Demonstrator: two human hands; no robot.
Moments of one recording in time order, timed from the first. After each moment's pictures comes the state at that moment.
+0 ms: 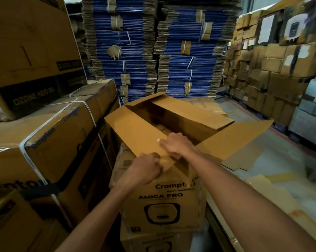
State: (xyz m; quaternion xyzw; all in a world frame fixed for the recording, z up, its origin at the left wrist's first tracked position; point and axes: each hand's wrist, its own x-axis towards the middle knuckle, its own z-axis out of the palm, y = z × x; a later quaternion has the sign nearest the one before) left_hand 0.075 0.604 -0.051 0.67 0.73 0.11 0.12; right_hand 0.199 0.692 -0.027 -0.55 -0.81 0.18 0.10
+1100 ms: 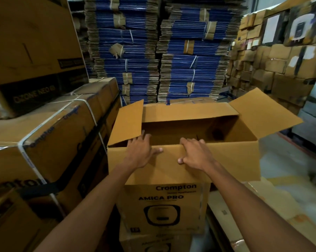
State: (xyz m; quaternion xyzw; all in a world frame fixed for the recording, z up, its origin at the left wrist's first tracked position) left_hand 0.035 0.671 -0.068 0.68 0.72 0.12 -0.04; right_hand 0.252 0.722 -0.083 -0.49 -0.86 0.02 0.16
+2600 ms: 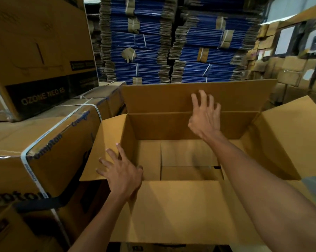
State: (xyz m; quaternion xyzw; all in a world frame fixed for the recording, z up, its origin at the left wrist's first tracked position) left_hand -0.030 0.655 -0.096 0.44 0.87 0.20 -0.05; right_hand 0.184 0.829 0.016 -0.54 -0.77 -0.17 0.27
